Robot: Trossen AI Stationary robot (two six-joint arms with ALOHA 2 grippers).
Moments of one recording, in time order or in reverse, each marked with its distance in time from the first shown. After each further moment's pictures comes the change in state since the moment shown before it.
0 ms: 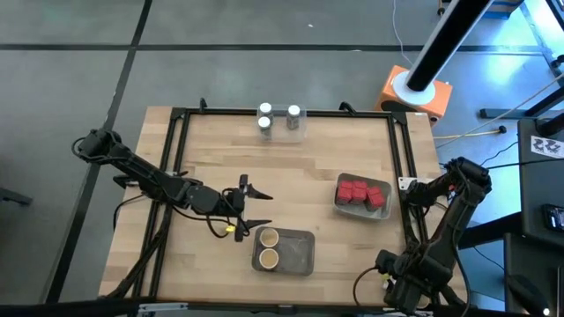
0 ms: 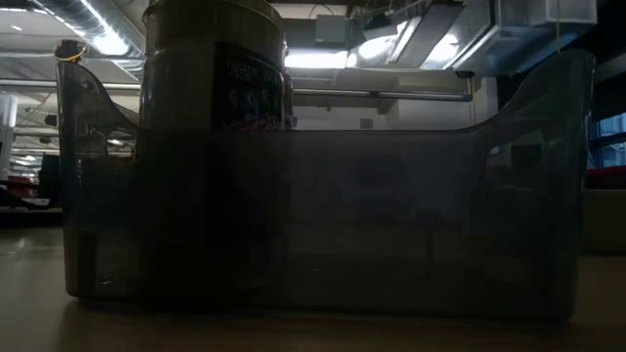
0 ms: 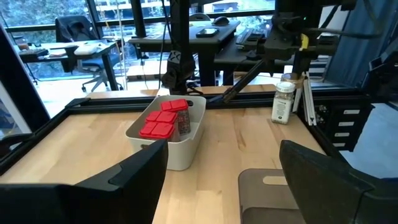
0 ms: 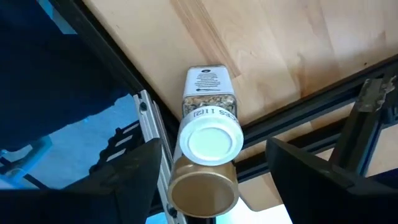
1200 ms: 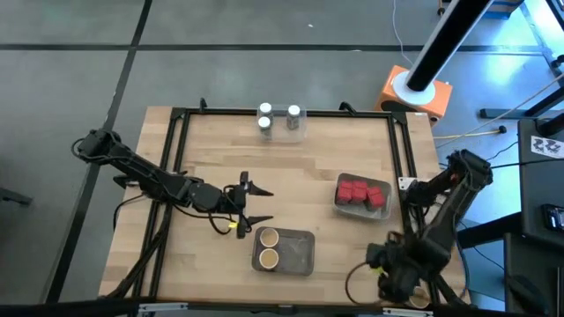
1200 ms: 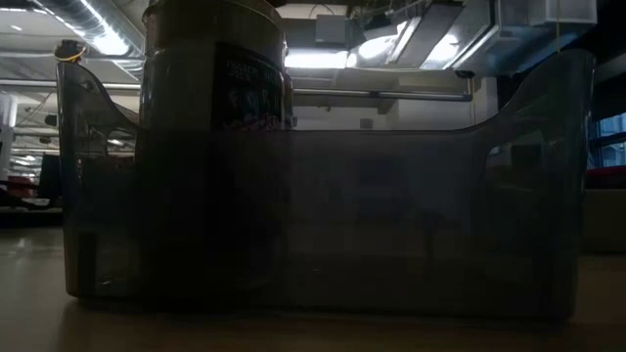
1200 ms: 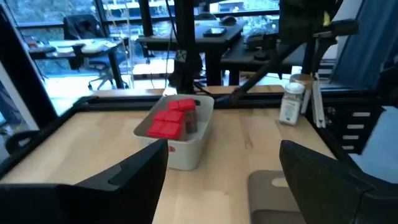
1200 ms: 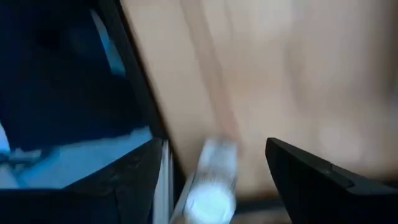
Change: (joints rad) left arm 0.027 0.000 0.000 0.000 0.000 -0.005; right arm -0.088 -0.082 0.013 0.052 0.193 -0.308
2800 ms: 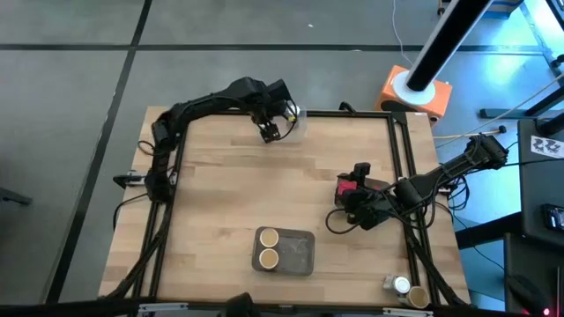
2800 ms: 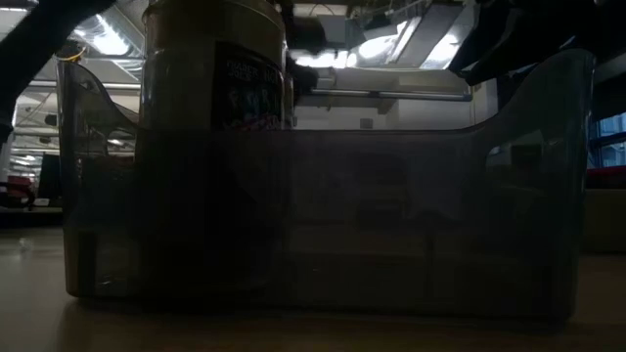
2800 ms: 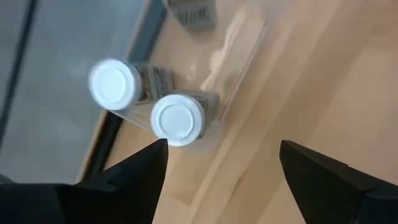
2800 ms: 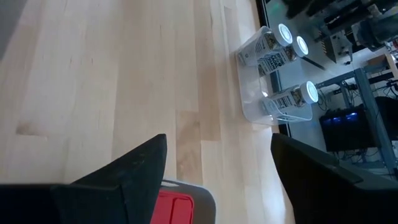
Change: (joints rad) left arm 0.856 0.707 1.247 -1.672 0.251 0.093; right arm -0.450 -0.340 -0.460 0.425 0.846 -1.188
